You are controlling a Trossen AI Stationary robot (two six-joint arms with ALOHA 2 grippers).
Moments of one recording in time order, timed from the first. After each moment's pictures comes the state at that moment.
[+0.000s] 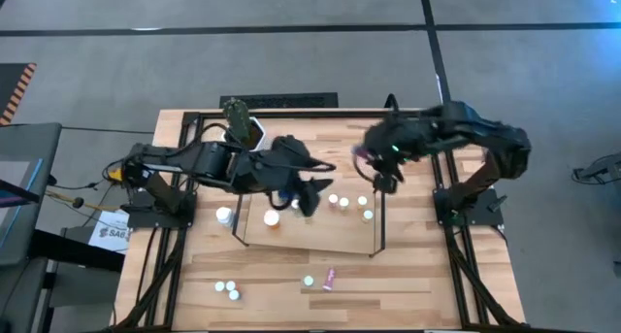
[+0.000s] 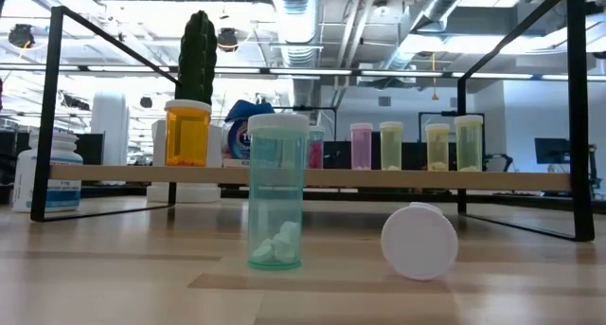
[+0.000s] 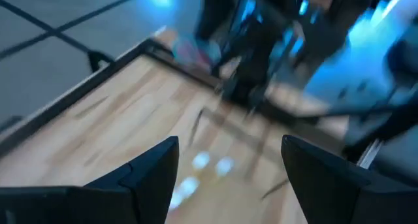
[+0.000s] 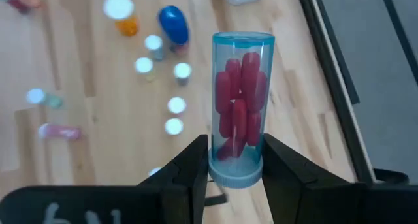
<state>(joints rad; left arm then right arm) -0.24 1.72 2.09 -0.92 -0.48 -0.58 0.06 1.58 2.10 -1.57 0.26 0.21</state>
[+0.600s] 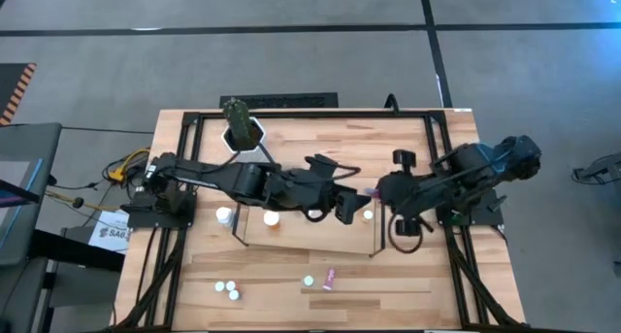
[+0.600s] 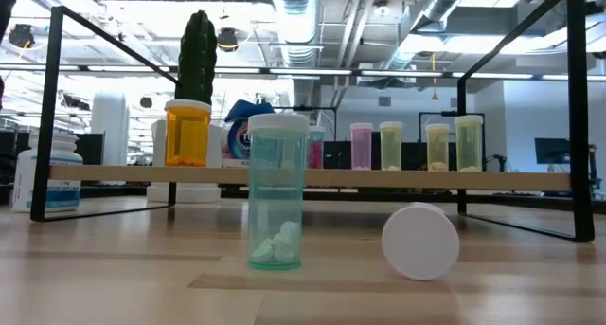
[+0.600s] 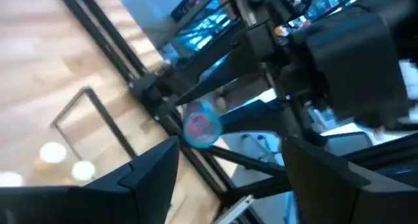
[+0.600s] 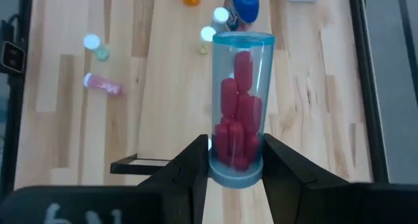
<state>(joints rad) -0.25 1.88 2.09 -0.57 -0.38 -1.05 0.43 1.51 1.95 -1.57 0.37 0.33</state>
